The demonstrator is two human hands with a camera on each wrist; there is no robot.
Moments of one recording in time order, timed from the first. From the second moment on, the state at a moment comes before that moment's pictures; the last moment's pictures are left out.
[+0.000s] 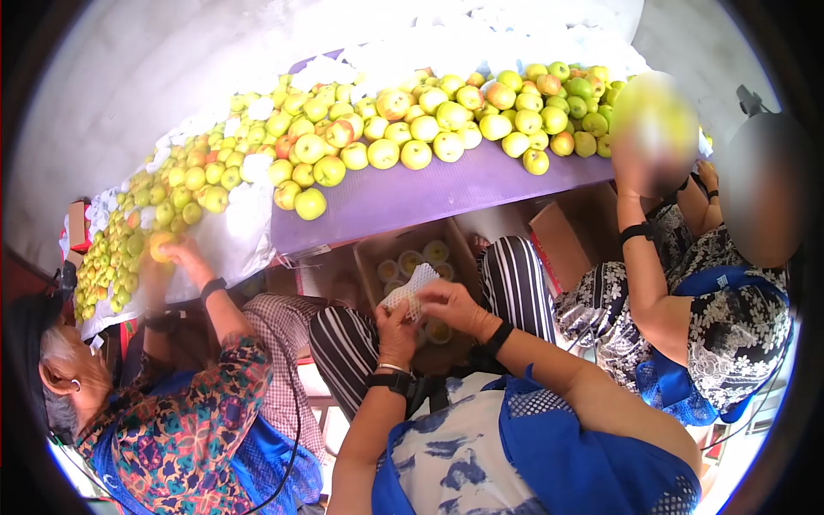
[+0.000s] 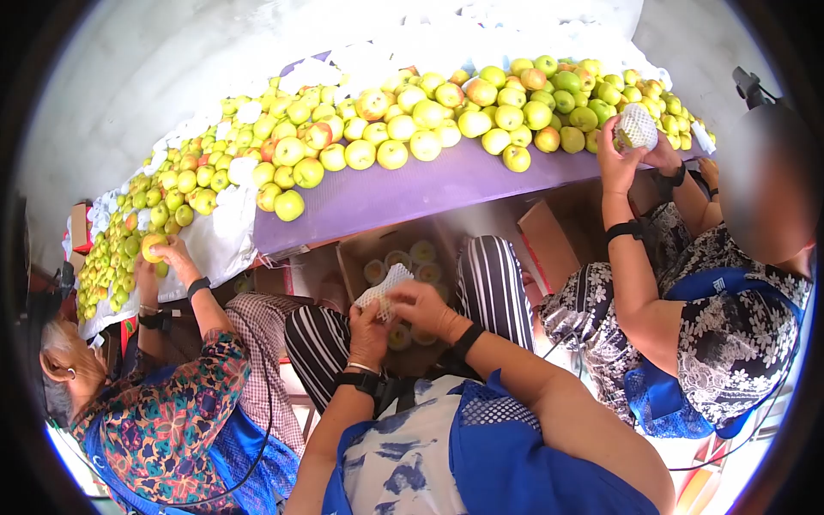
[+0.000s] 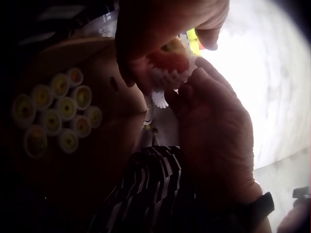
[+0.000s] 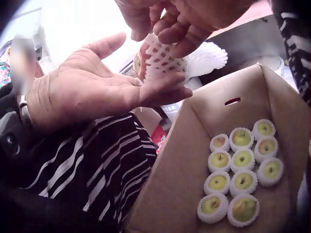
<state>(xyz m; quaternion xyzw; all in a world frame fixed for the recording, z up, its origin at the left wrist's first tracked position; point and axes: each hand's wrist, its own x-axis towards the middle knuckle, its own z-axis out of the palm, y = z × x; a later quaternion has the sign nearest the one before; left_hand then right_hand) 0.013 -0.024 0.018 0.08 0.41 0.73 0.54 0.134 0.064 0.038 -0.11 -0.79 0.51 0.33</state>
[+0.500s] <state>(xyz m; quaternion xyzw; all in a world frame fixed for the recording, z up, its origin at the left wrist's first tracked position) 0.011 -0.017 0.011 0.22 0.50 0.69 0.48 0.133 0.106 0.005 -0.38 -0.46 0.65 0.48</state>
